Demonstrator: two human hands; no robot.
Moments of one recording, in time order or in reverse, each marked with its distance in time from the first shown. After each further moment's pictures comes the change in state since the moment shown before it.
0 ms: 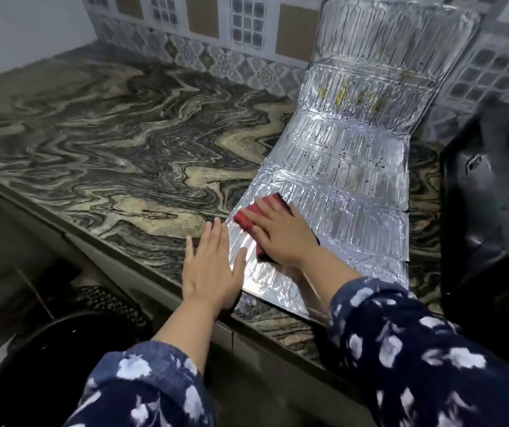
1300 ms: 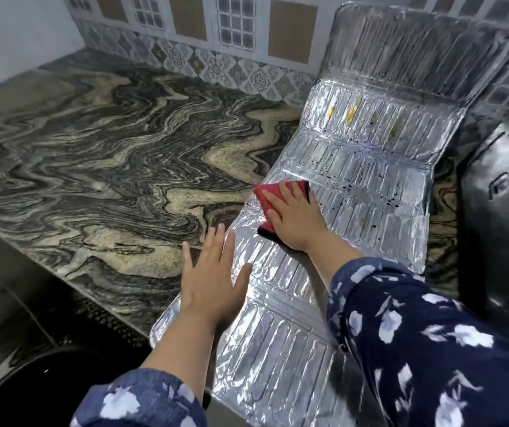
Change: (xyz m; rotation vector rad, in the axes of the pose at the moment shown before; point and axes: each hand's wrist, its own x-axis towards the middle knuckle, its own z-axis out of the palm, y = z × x) left_hand 0.053 0.027 0.000 0.010 -0.027 0.039; right_hand 0.073 0.080 -0.012 -0.011 -0.045 0.171
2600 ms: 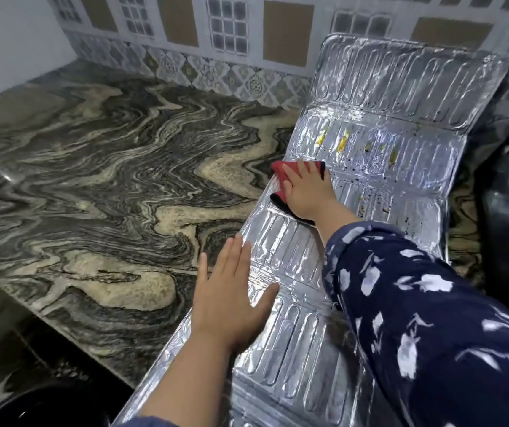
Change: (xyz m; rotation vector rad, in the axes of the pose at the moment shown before) left_hand 0.023 0.023 0.001 0.000 -0.002 0.087; right_hand 0.082 0.048 -0.014 0.002 0.037 0.147
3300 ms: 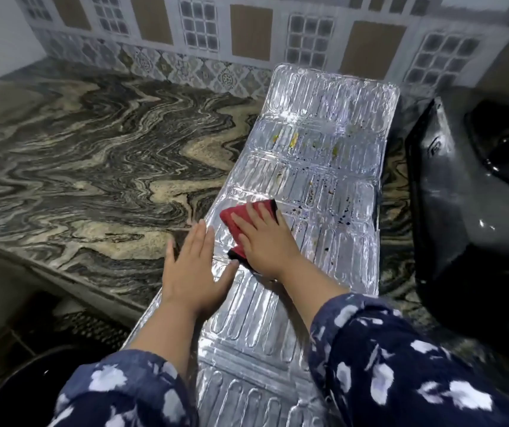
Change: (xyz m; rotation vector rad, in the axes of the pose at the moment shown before) left_hand -0.058 -0.035 -0.003 0.080 -0.008 0.025; right_hand -0.193 -0.078 0.022 0.008 0.003 -0.168
